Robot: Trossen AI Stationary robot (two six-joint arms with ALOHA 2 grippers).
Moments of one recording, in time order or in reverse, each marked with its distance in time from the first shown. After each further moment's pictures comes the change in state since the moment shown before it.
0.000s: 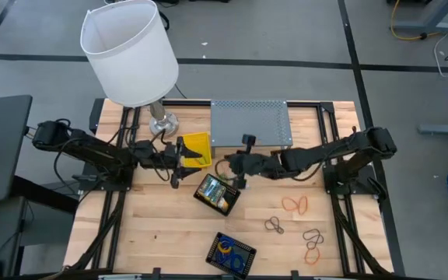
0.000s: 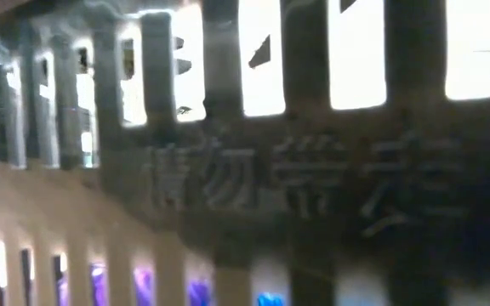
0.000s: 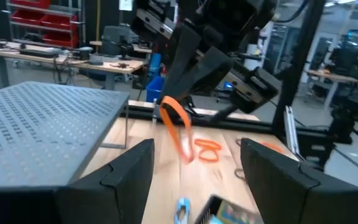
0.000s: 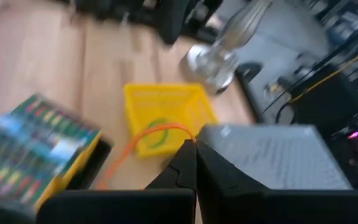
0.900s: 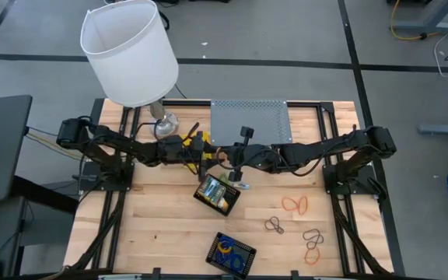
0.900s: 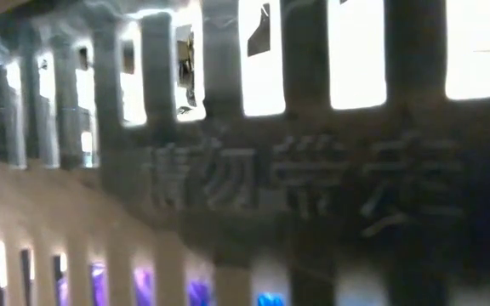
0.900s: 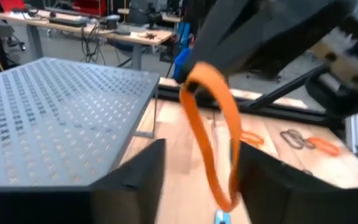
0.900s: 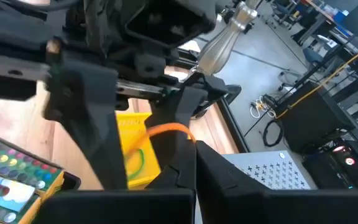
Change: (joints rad) left arm 0.063 0.307 0.310 -0.152 -0.045 -0.001; right arm -0.055 -0.002 0.000 0.119 -0.013 -0.079
